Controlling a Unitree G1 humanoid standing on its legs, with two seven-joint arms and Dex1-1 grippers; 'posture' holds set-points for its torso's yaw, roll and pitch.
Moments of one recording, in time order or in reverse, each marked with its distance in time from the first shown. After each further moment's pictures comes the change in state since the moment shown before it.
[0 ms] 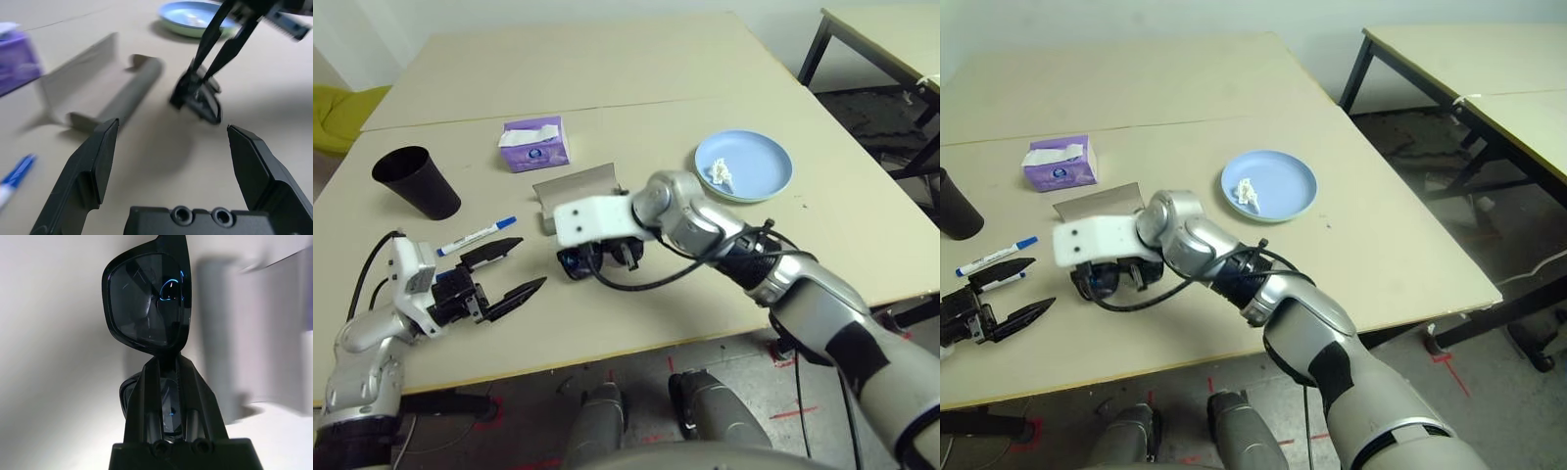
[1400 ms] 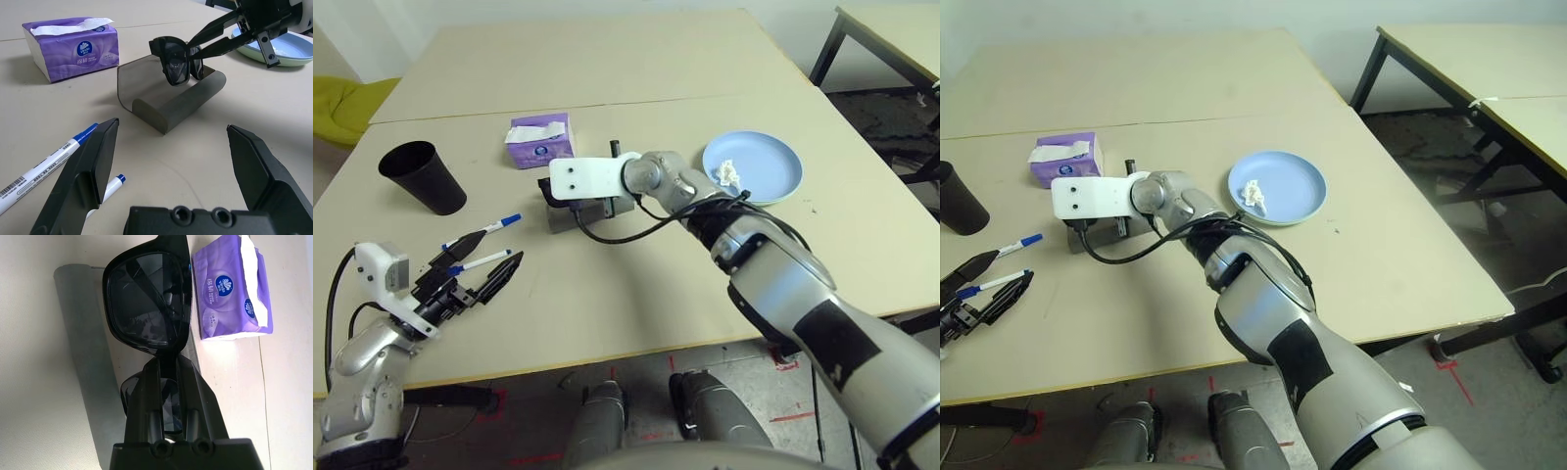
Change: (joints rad) left arm 0.080 -0.094 0.053 -0.134 -0.031 0.075 0.224; right arm -0.122 0.137 -0.140 0.701 -0.101 -0.562 -0.505
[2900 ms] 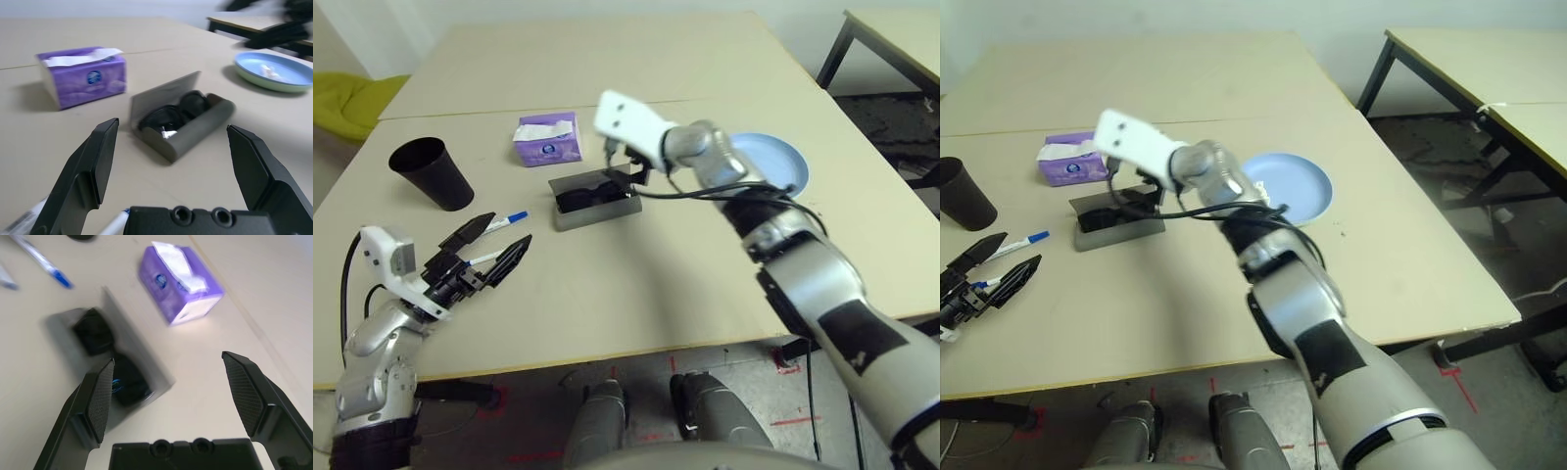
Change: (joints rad) left arm -0.135 -0.024 -0.024 0.021 0.014 0.018 0.065; right arm 0.283 -0.342 -0.354 -0.763 0.358 0.561 0.365
